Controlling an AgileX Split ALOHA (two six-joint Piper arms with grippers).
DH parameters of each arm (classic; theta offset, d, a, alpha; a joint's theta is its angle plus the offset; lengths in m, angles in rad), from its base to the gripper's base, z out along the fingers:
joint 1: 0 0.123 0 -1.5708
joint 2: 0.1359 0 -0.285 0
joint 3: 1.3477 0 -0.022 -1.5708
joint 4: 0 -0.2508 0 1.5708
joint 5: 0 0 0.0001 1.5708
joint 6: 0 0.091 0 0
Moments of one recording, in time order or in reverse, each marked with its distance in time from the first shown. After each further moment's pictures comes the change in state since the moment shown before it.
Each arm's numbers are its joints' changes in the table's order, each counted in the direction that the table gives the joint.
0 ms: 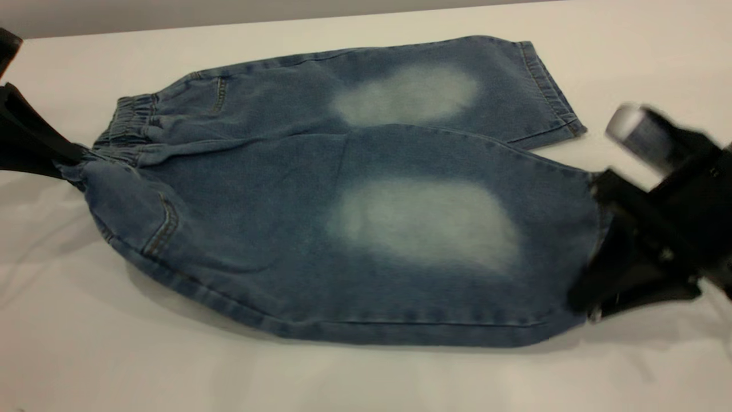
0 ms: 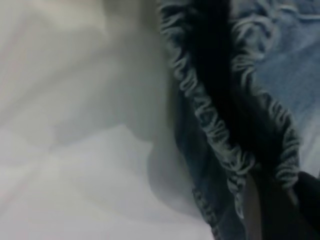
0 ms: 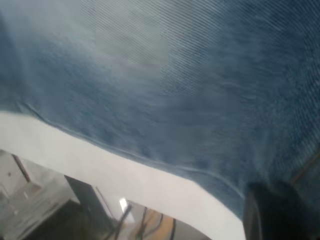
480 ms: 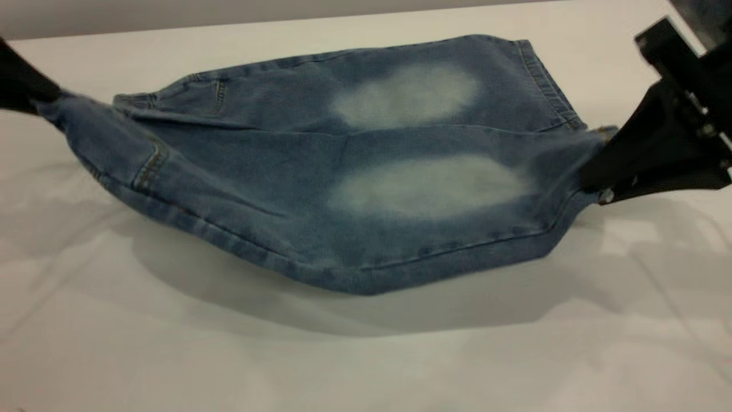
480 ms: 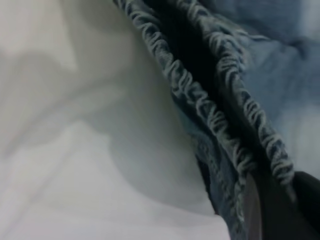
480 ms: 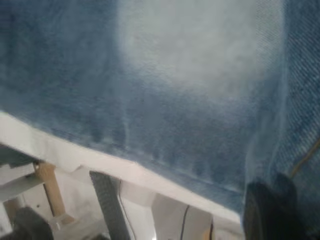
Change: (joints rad) left arm -0.030 -0.181 0.001 -0.004 0.022 -0.011; right arm -0.050 -0.284 0.000 0.032 0.102 0.088
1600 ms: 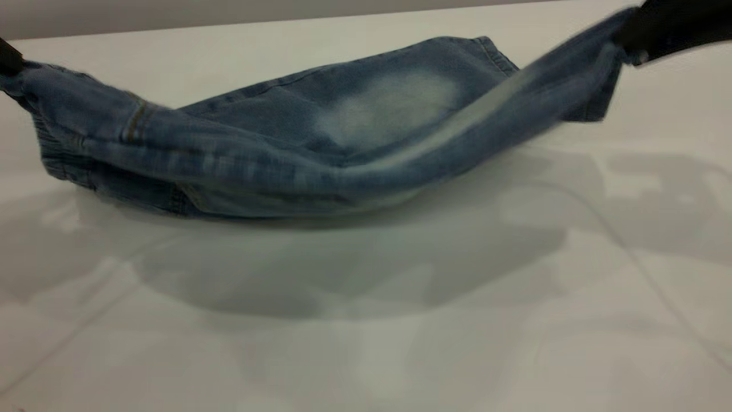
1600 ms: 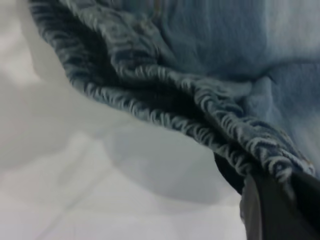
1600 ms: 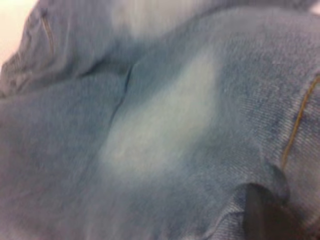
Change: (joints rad) left arm -0.057 -0.278 0.142 -0.087 -0.140 -0.170; right arm -0.006 -0.108 -0.256 0.264 -0.072 0.325
